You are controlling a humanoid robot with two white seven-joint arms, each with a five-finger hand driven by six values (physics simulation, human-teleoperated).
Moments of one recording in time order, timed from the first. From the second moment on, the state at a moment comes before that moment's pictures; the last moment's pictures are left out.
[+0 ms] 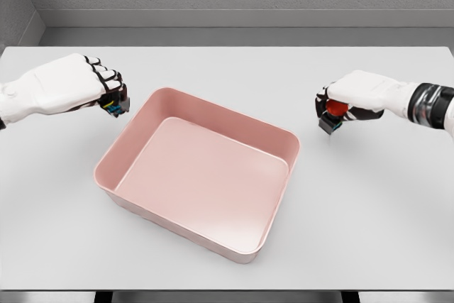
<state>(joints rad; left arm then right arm) -0.43 0.91 -0.37 -1.72 -0.65 -0.61 -0.23 -0.64 -0.90 0.67 -1.75 0.37 -0.11 0.61</state>
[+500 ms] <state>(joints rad) -0.39 0.77 -0.43 -1.76 -0.64 -0.61 -0.25 -0.73 -0.88 0.65 -1.75 0.37 -0.28 0.61</state>
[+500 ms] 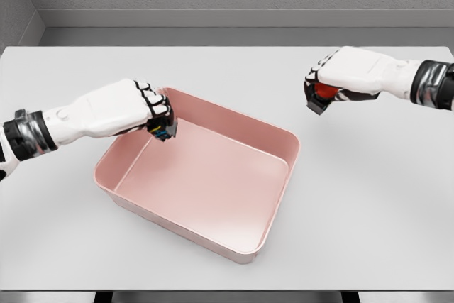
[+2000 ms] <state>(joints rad) -0.29 1.11 -0.31 -1.65 -0.37 -0.61 -0.31 -0.81 -0.63 0.83 -1.75 0.37 -0.61 0.61</state>
